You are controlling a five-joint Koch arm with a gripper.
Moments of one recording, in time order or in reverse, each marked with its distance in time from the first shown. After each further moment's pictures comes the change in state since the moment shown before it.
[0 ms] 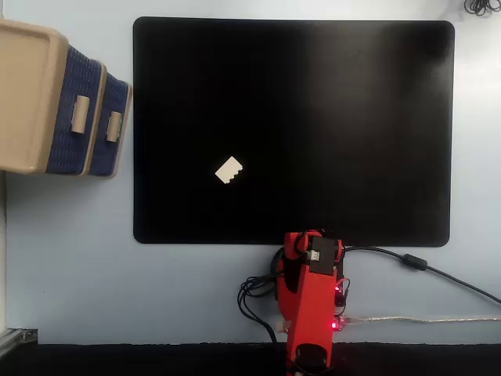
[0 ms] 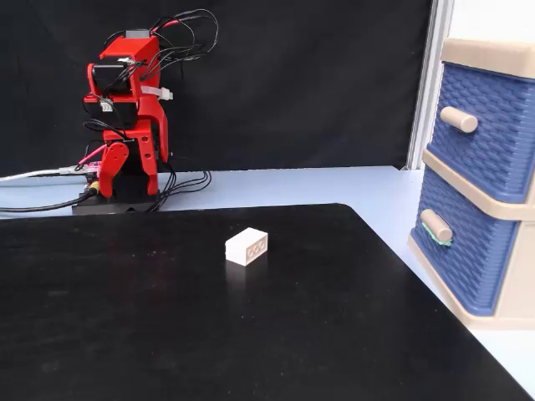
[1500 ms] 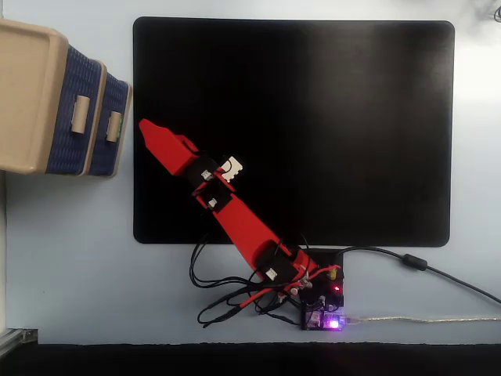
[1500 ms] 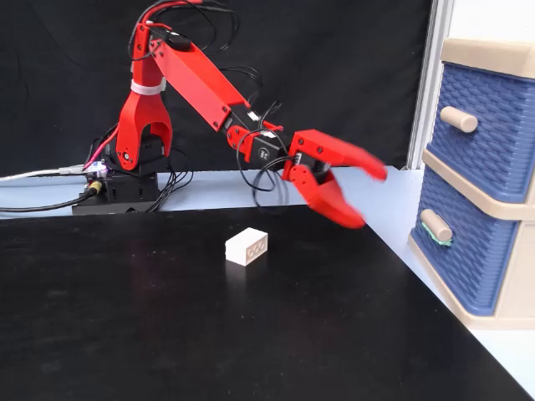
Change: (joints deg) arm -59.5 -55.4 -30.8 -121.3 97.1
